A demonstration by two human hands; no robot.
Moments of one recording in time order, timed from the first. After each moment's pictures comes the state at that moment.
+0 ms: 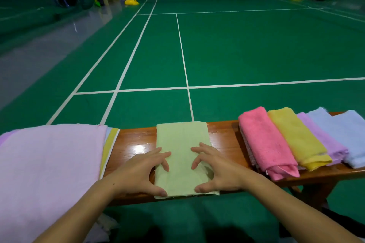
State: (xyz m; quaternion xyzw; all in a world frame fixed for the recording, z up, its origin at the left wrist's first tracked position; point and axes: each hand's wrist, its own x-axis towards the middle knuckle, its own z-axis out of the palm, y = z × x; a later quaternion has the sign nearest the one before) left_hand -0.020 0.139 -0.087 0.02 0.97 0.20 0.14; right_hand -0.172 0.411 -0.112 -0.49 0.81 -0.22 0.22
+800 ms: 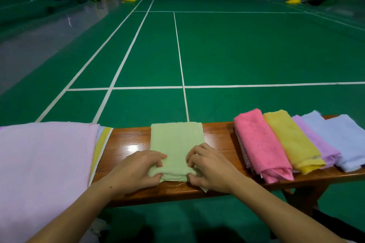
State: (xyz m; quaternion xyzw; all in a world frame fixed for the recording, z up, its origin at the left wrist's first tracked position) left_hand -0.029 0.151 -0.081 0.01 0.98 0.18 0.05; right_hand -0.166 0.395 -0.099 -0.54 0.83 -0.12 0.05
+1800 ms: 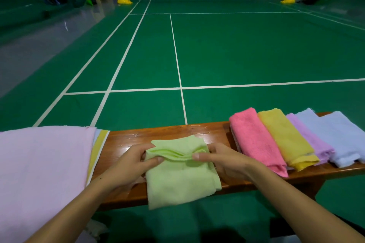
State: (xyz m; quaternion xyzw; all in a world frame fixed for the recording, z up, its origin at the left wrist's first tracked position) left_hand -0.029 0.159 -0.058 -0.07 0.86 0.50 0.01; right_hand -0.181 0.420 -0.067 -0.22 0.59 -0.58 0.52
